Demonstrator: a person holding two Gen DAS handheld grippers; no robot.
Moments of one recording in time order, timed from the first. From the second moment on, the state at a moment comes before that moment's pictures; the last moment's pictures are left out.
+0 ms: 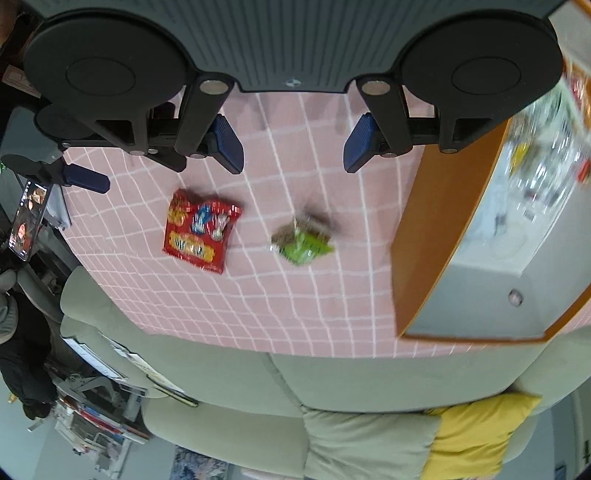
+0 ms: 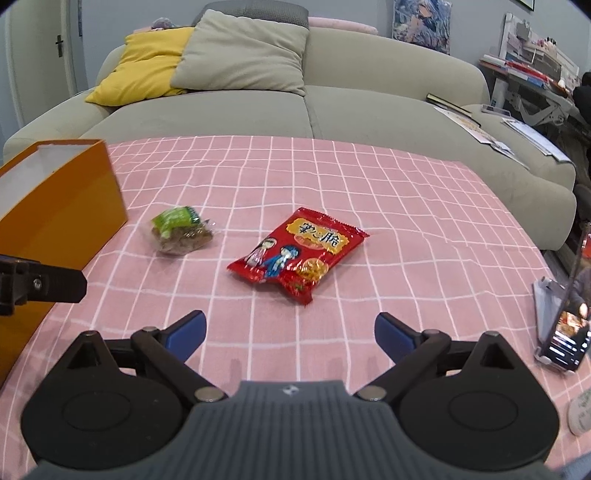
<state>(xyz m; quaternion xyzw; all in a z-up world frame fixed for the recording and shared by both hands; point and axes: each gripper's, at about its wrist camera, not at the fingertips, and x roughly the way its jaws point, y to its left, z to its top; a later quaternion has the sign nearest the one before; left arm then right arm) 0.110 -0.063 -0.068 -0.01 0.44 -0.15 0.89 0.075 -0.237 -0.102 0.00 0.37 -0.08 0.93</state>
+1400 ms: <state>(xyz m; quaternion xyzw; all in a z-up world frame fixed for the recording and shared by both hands) 0.210 -0.106 -0.129 0.06 0.49 -0.16 0.85 0.159 -0.248 -0.156 0.00 0.43 -0.03 0.90</state>
